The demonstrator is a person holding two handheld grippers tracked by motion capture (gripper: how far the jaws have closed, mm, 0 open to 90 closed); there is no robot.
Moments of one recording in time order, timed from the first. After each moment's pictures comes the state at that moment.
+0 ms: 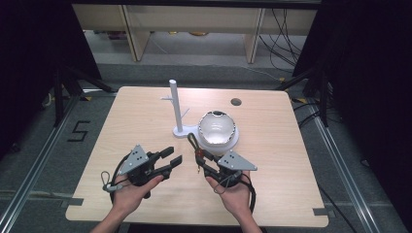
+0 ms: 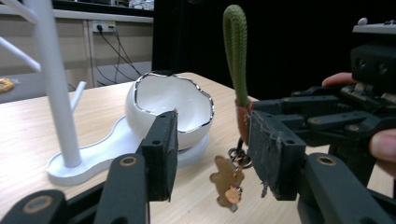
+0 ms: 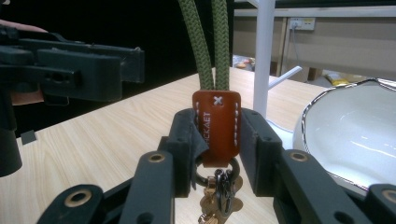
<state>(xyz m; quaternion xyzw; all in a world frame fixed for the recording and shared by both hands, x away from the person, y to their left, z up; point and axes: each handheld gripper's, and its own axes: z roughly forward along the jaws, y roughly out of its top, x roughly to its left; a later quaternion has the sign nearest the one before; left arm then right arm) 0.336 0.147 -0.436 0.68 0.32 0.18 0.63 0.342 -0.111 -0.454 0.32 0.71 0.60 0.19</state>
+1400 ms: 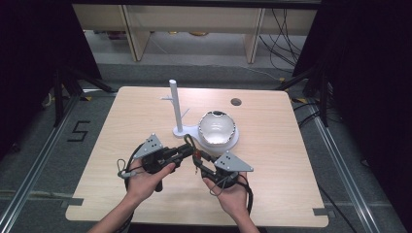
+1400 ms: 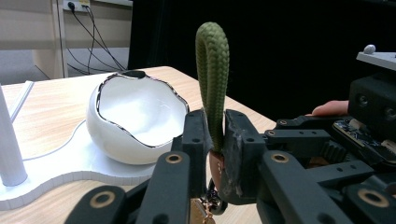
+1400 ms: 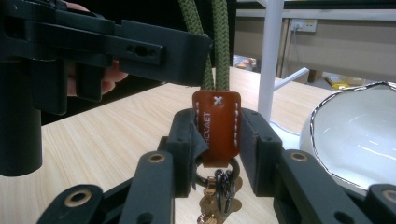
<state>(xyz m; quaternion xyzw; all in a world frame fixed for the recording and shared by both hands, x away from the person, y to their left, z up) 0.358 0.118 -0.423 0.69 0.33 0.12 0.63 0.341 -0.104 -0.455 0.30 0.72 0.59 0.20</state>
